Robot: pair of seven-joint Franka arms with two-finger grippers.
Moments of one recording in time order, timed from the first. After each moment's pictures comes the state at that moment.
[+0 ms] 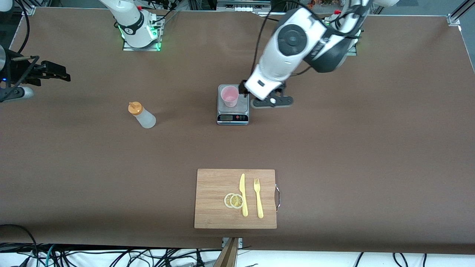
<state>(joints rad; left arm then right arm) -0.60 0.29 -0.01 -1.61 -0.22 1.89 -0.66 -0.02 0.08 -0.03 -1.58 0.03 1.37 -0.34</state>
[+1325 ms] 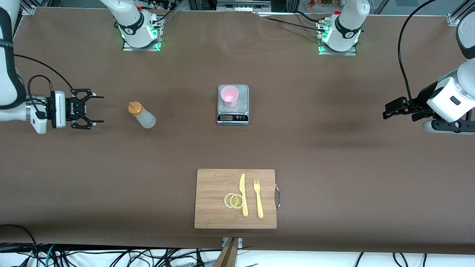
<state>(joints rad) -0.01 0.15 0.00 -1.57 -0.10 1.67 0.01 -0.11 0.40 -0.24 -1.90 0.73 1.59 -2.03</state>
